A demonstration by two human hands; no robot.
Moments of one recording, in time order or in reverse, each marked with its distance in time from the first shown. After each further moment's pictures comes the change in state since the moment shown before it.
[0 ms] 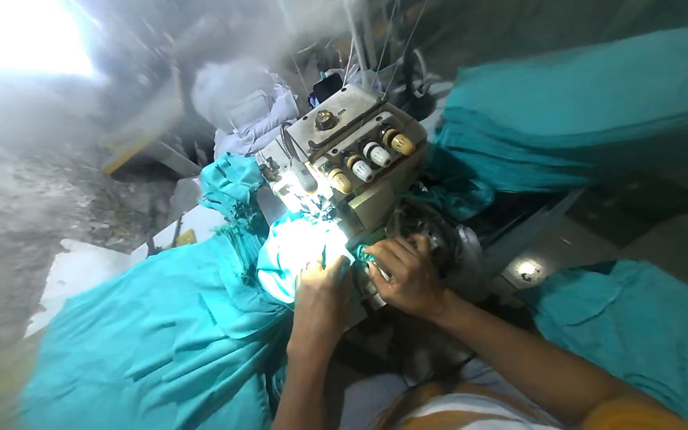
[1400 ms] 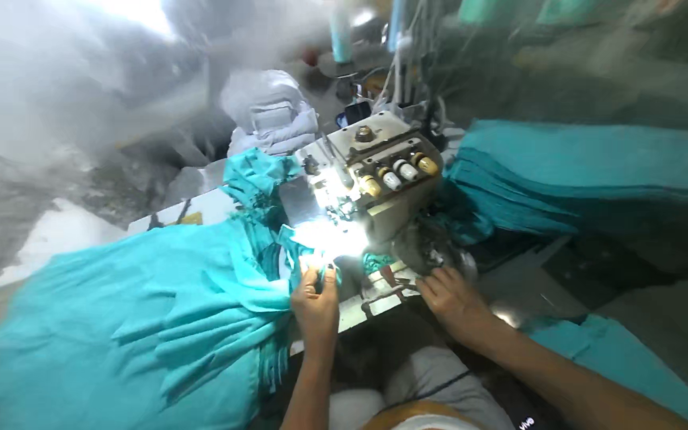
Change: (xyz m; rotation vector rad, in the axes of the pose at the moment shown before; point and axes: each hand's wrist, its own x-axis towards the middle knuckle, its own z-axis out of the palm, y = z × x) left_hand -0.031 -0.007 0.023 -0.668 0.556 -0.477; right_hand -0.025 0.024 -0.069 -0.355 -0.474 -0.297
